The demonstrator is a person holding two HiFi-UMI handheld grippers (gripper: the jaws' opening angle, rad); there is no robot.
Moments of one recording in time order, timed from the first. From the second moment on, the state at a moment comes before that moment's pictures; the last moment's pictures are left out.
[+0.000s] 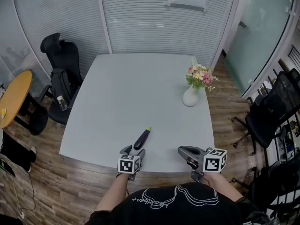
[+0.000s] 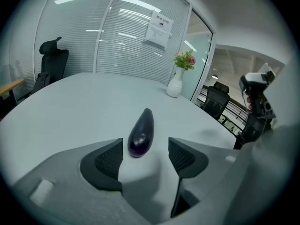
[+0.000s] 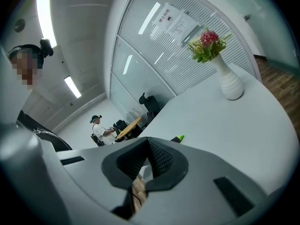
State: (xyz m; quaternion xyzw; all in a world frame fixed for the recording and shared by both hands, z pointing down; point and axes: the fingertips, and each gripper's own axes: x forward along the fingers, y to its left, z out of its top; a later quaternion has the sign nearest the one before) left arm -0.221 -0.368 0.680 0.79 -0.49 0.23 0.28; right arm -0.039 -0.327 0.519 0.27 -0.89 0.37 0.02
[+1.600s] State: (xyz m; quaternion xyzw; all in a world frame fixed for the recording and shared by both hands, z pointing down) left arm -0.153 -0.296 0.444 0.92 -0.32 0.00 0.22; right arm -0.071 -0.303 0.465 0.19 -0.94 0.27 -0.02
